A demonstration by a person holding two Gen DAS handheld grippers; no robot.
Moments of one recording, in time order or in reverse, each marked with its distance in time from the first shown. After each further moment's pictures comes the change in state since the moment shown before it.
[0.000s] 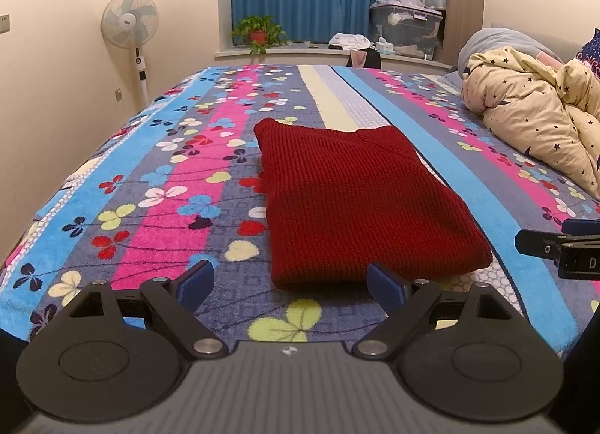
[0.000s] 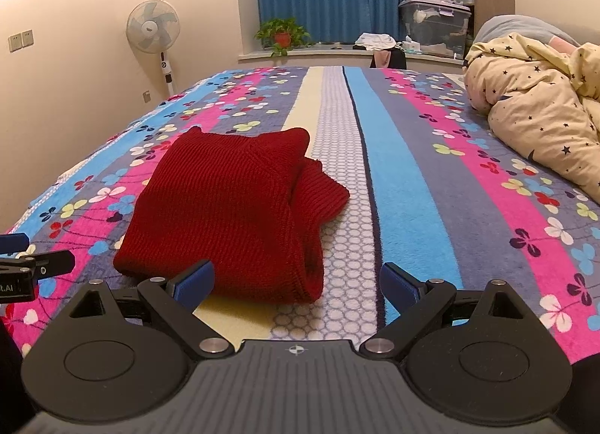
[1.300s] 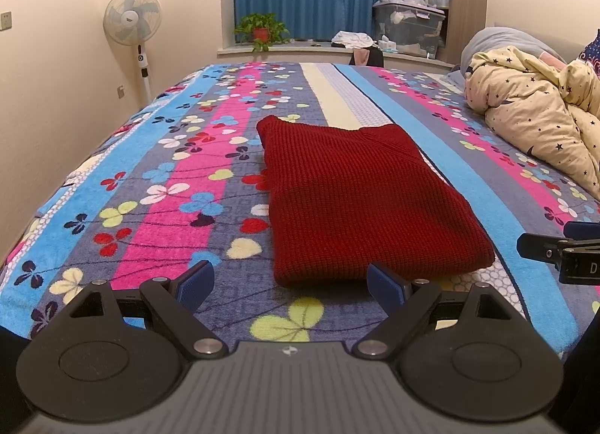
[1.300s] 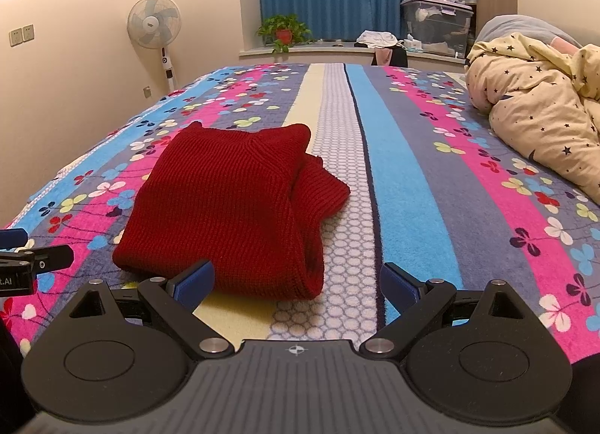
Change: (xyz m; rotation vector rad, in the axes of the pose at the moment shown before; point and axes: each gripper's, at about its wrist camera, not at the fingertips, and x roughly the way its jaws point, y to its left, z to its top) left arm 0.000 0.001 -0.001 -0.009 0.008 0.004; right arm 0.001 -0.002 -0.002 -0.006 0.008 0.004
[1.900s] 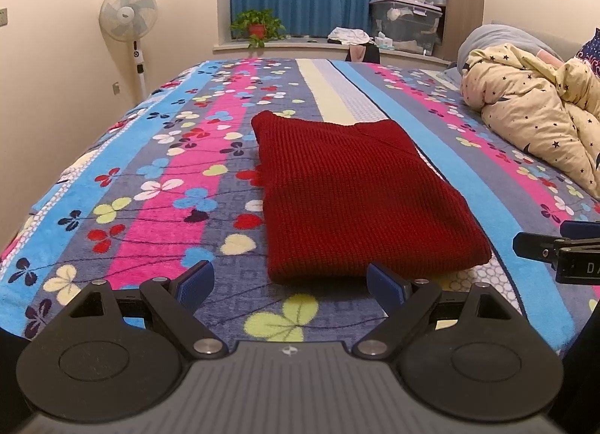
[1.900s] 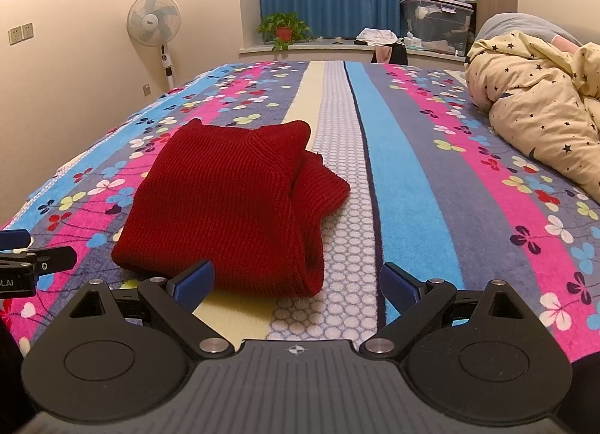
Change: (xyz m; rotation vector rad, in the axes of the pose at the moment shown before) left arm 0.003 -0.002 0.001 0.001 0.015 -0.012; right arm 0.000 0.000 0.000 0.002 0.003 -0.001
